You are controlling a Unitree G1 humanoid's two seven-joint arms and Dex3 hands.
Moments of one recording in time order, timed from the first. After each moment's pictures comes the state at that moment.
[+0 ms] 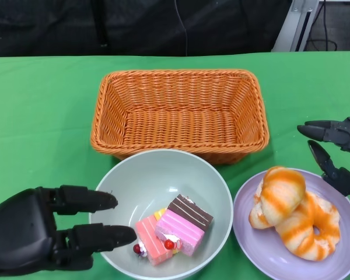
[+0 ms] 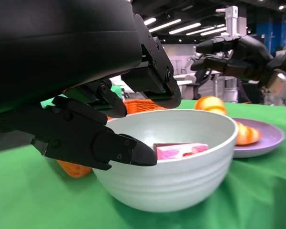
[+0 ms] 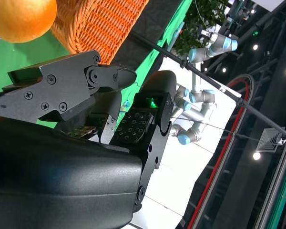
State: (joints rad) left arm -0.19 0.79 -0.28 0.28 1.18 -1.10 0.80; right arm -0.34 -0.16 -0.09 0.88 -0.16 -1.18 -0.17
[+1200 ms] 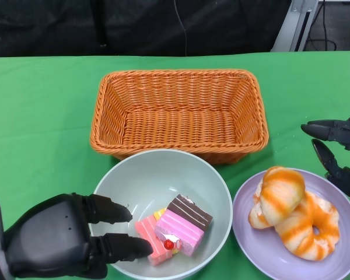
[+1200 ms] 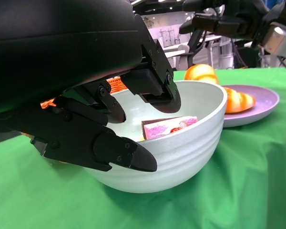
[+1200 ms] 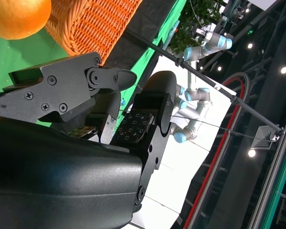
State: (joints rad) left arm -0.19 0.76 -0.36 0.17 1.10 -0.96 0.51; right arm -0.31 -0.16 -0.10 0.82 -0.13 -1.17 -0.13
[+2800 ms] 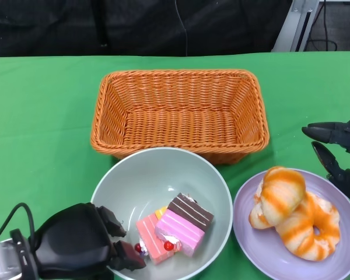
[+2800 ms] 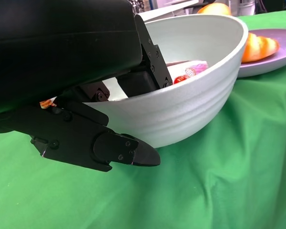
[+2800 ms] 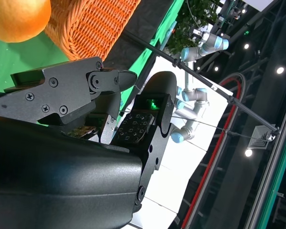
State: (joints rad) left arm -0.26 0.68 -0.51 0.28 1.12 -0.82 0.40; right arm -0.30 -0.15 -0.10 0.81 -0.12 -1.18 -0.12
